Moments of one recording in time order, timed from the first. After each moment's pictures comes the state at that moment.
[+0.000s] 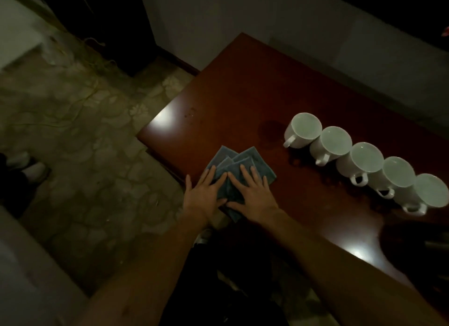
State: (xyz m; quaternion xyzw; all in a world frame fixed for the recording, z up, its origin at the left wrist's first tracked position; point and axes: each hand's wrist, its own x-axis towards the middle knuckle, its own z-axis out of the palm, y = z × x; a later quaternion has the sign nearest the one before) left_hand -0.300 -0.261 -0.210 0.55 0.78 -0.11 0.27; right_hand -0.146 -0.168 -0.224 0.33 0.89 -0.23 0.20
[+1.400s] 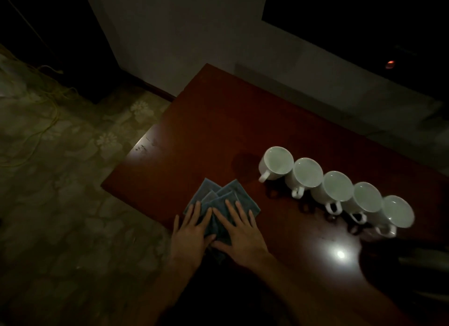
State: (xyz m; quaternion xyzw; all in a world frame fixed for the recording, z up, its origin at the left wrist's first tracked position) left_hand -0.300 -0.235 -0.218 0.56 0.78 -0.03 0.27; right_hand -0.140 -0.156 -0.232 0.36 0.88 -0.26 0.17
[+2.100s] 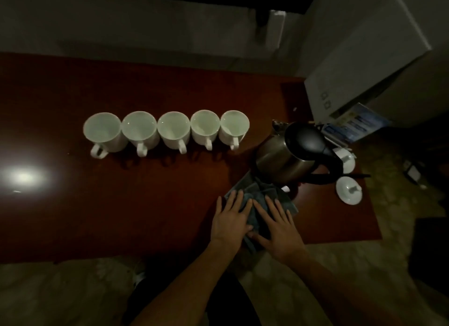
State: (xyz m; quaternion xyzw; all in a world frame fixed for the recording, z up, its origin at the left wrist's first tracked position) left_hand 0.086 -0.199 -0.214 0.81 0.50 -0.12 0.26; right_hand 0.257 -0.254 -0.228 0.67 0.68 -0.28 0.10
